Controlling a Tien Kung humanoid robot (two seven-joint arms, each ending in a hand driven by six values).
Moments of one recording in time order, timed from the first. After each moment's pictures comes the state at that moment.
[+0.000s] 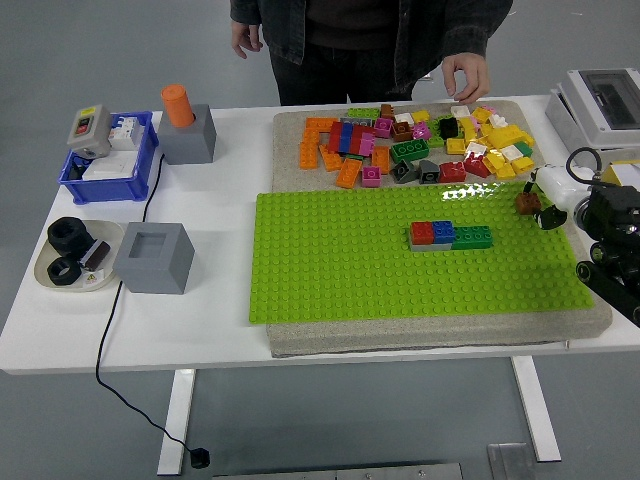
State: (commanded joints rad) left arm 0.00 0.12 -1.49 -0.18 1.20 -0.04 0.04; right arm 0.76 -0.41 0.56 0.76 -1.88 -0.01 -0.23
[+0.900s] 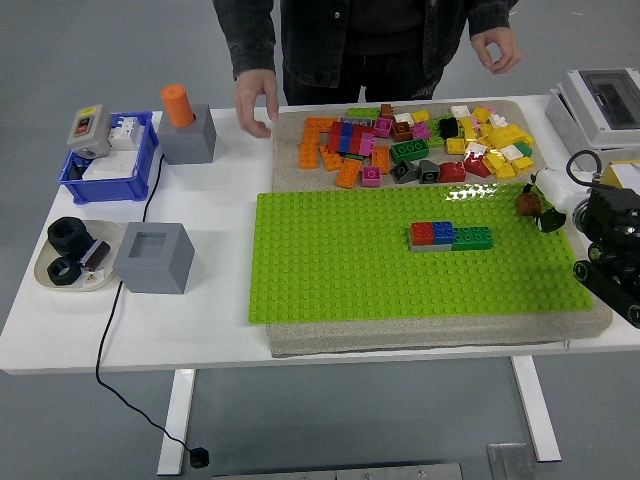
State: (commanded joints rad) left arm 0.00 0.12 -1.49 -0.18 1.20 -0.04 0.04; right arm 0.77 -0.39 0.57 0.72 -1.85 -0.02 -0.22
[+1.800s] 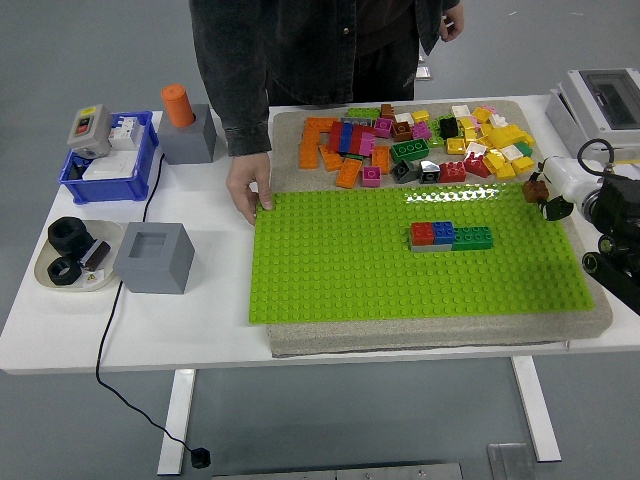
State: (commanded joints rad) left arm 0.00 0.12 -1.49 -0.18 1.19 -0.04 0.04; right arm 0.73 -0.47 0.64 0.84 -1.82 -0.03 -0.26
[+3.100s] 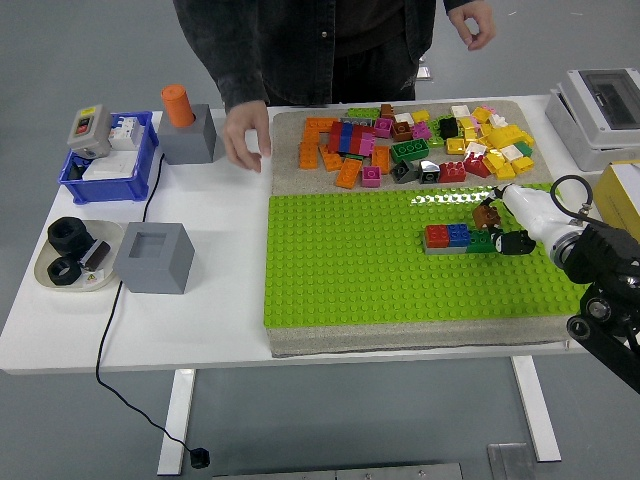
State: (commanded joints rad) left arm 0.02 0.12 -1.50 -0.18 1.18 -0.03 0.04; right arm 0.41 -0.44 0.88 1.38 -1.95 0.04 -0.43
